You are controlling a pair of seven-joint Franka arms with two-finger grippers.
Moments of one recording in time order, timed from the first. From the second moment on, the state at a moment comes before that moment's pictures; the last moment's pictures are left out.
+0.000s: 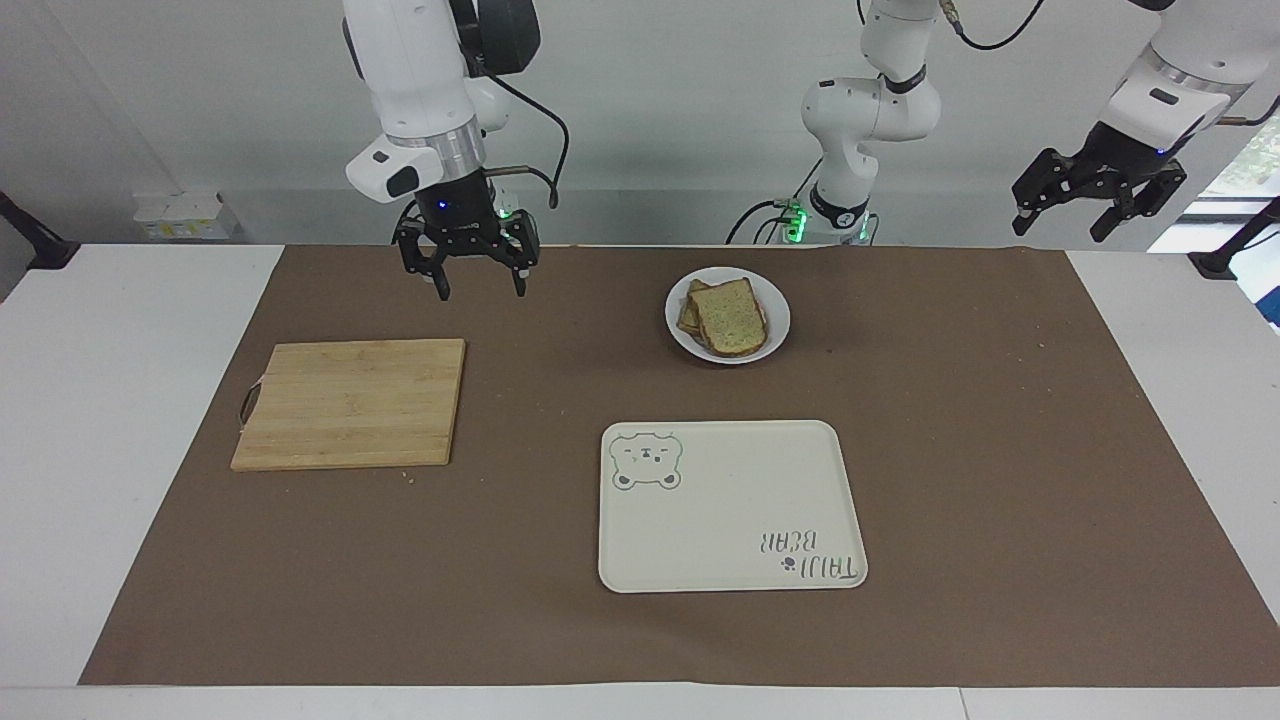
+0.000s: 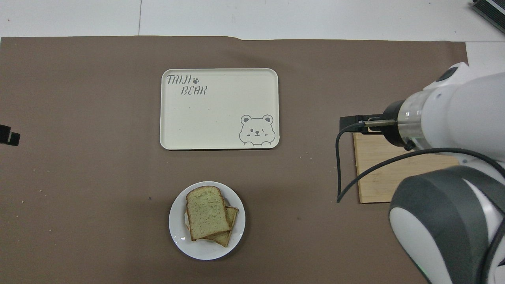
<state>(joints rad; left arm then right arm) -0.14 -0.01 0.16 -1.43 -0.03 1.40 0.16 -0.01 -0.06 0.26 -1.71 0.03 1.84 0.29</state>
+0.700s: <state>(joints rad) -0.14 -0.01 0.16 -1.43 -0.03 1.40 0.16 -0.02 -0.12 0.10 -1.67 0.03 1.72 0.29</state>
